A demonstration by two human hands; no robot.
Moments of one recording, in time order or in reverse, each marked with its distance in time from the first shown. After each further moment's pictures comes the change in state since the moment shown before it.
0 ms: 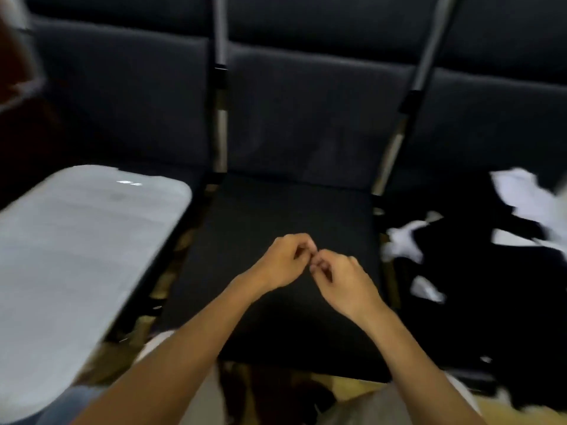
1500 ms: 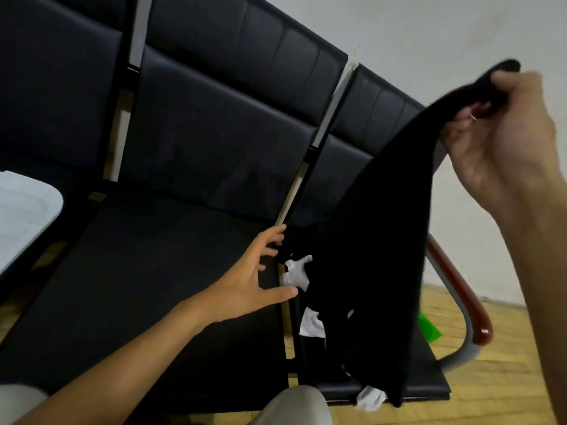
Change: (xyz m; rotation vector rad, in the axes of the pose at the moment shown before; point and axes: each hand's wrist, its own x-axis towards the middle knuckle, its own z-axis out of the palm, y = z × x) left_hand 0.005 0.069 0.019 -0.478 -0.089 0.482; right_hand -0.028 -0.123 -0.325 1.165 0.651 -0.257
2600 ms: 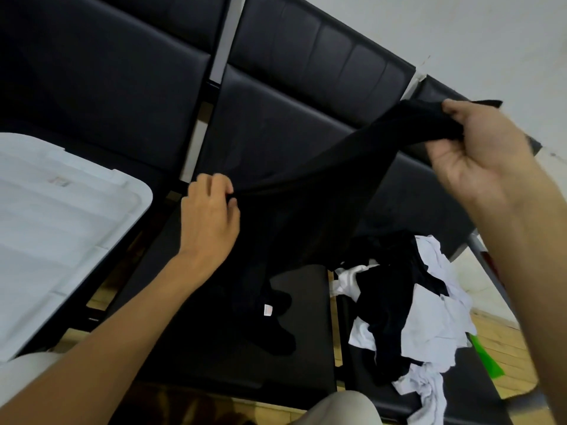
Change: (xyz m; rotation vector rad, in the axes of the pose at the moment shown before) left_hand -0.041 0.013 -0.120 0.902 0.948 -0.015; right_hand -0.009 0.061 0.087 0.153 0.080 0.286
